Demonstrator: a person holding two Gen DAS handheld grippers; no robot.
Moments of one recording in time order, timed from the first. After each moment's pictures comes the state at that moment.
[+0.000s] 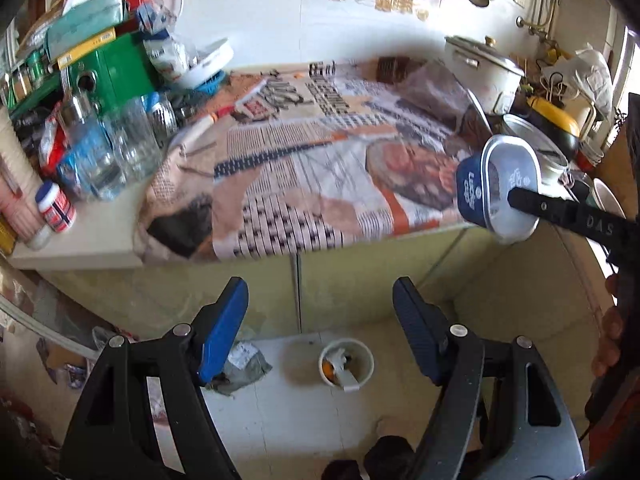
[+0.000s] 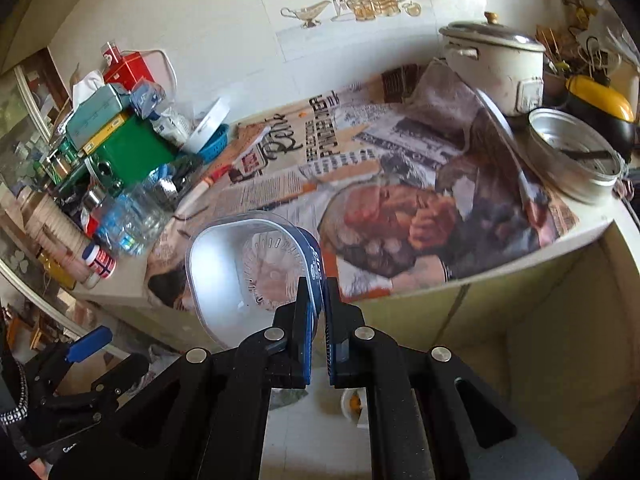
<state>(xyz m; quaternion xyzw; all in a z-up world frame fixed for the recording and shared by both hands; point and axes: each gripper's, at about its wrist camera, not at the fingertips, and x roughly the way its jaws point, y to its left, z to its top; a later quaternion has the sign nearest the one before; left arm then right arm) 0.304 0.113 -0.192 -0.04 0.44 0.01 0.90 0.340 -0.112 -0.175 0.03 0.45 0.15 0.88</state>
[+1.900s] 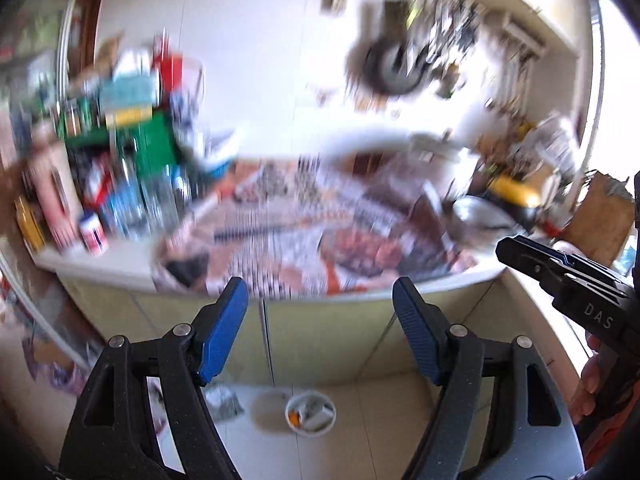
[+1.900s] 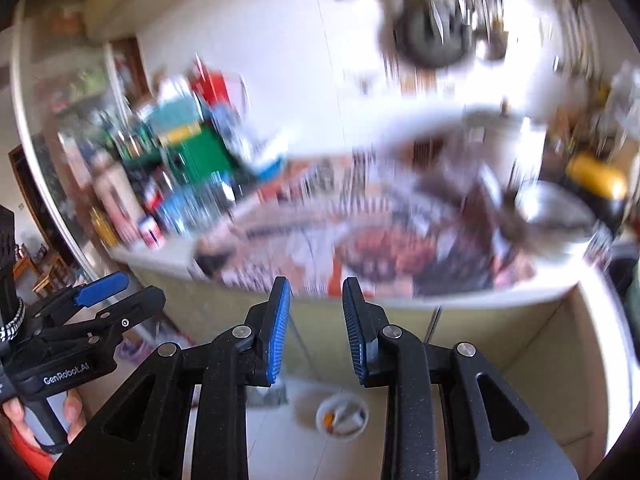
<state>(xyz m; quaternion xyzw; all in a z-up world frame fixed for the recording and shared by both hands) 0.171 0.027 -0.070 -0.06 0.26 0.03 0.96 0.196 -0.157 -0.056 -0.05 0.29 0.24 0.93</state>
